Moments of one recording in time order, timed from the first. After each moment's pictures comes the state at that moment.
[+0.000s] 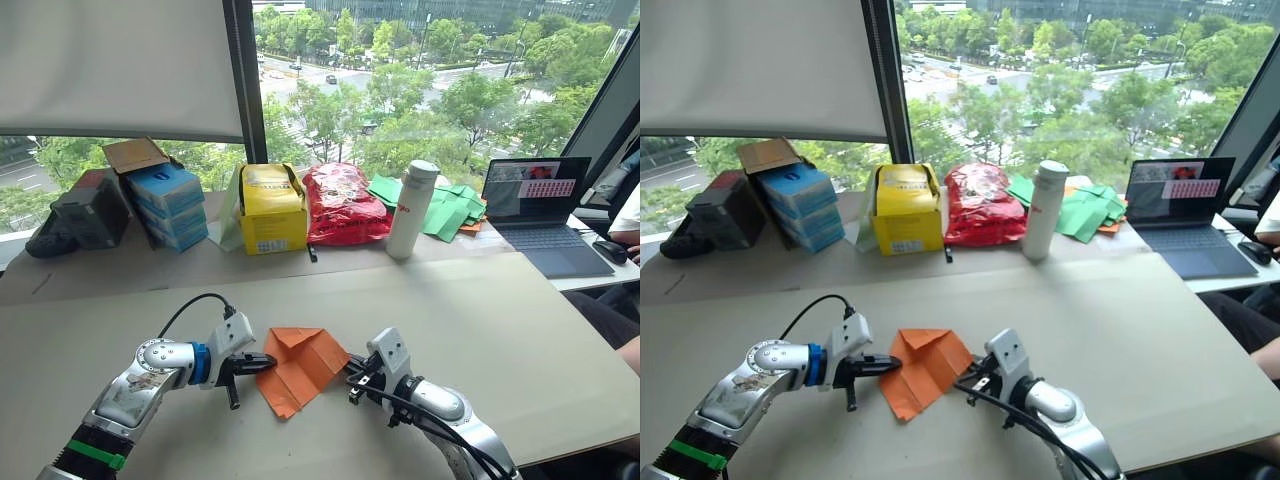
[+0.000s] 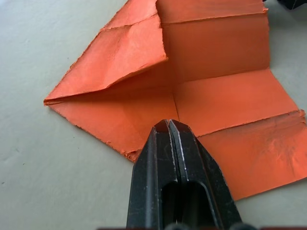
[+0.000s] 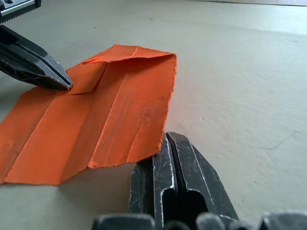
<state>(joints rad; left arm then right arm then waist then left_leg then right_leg) -0.23 0.72 -0.18 -0.07 -0.27 0.42 -1.00 -0.06 -0.24 0.24 -0.24 0.19 0.44 0.53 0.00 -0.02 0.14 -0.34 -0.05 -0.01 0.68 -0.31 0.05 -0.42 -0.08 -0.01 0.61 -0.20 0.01</state>
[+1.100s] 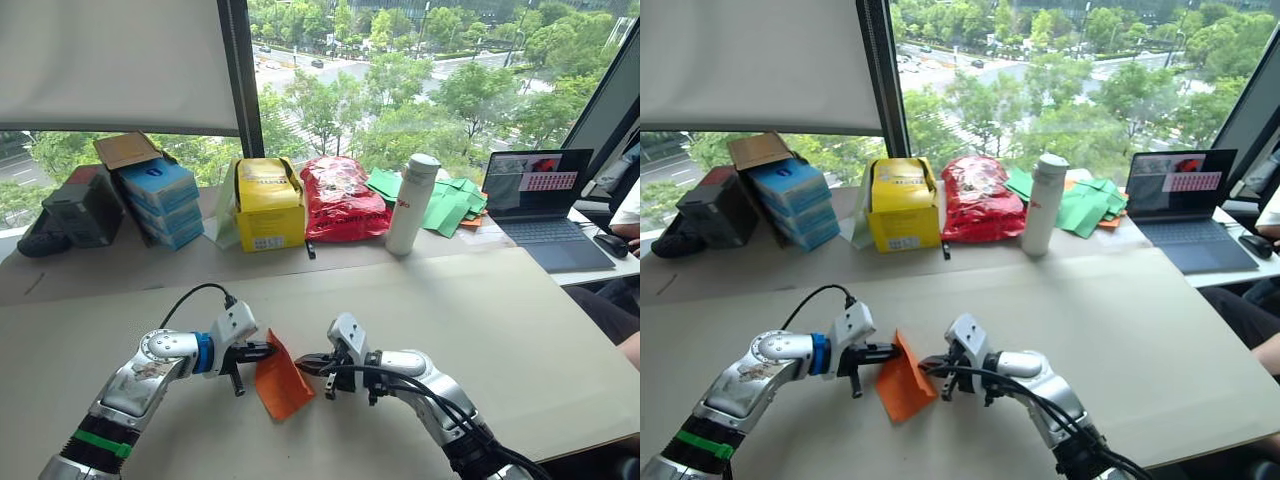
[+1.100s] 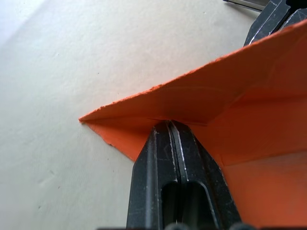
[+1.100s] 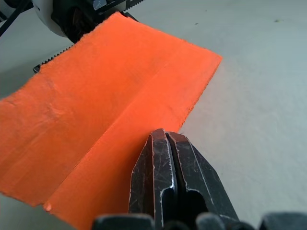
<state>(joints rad) -0.31 0.67 -0.18 -0.05 -0.23 0.45 -0.98 -0.35 -0.23 0.38 -0.01 0.23 0.46 0.81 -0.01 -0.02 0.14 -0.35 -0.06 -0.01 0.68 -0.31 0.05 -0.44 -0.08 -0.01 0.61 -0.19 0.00</state>
